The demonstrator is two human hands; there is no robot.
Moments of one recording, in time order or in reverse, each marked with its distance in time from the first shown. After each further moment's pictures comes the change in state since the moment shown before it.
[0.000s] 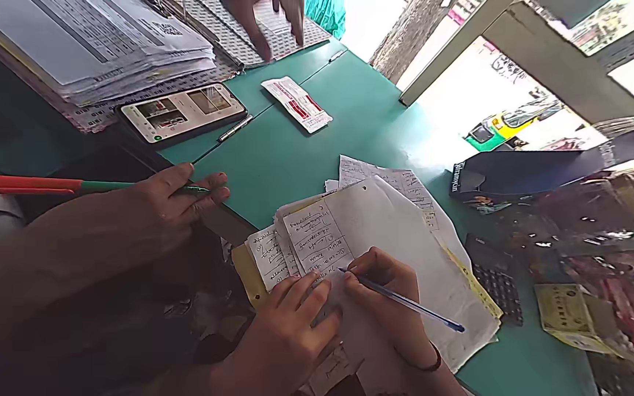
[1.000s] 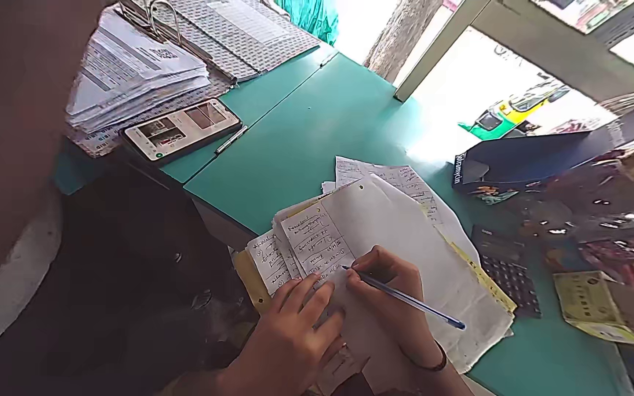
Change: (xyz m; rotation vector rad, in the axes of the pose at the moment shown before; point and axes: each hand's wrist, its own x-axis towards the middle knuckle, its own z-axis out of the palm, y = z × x) left_hand -0.008 -0.008 0.019 0.102 0.108 0.079; right_hand -0.002 0.002 0.001 -0.050 0.059 0.030
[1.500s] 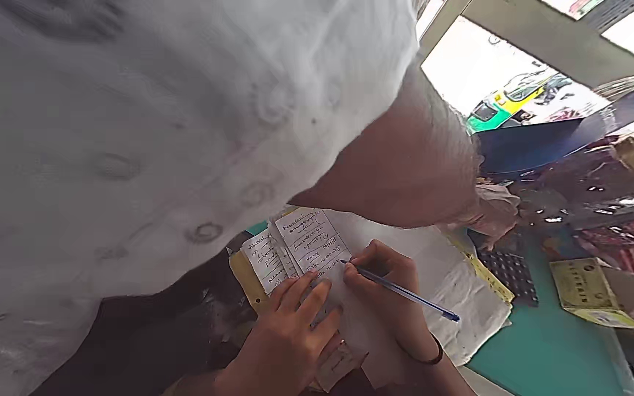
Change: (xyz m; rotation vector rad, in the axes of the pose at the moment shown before) left_hand -0.001 -0.001 0.001 -0.004 0.003 0.013; right_hand 0.000 -0.001 0.002 -0.059 0.067 0.046
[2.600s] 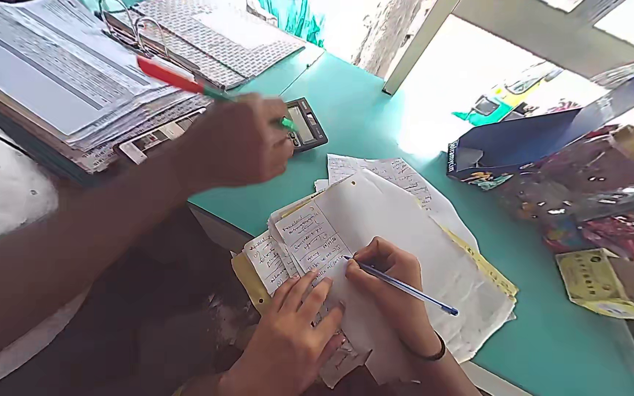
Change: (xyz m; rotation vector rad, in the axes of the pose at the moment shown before) left_hand -0.001 0.001 -0.003 -0.016 -0.038 -0.004; right_hand -0.001 0.000 -0.001 0.002 0.034 0.049
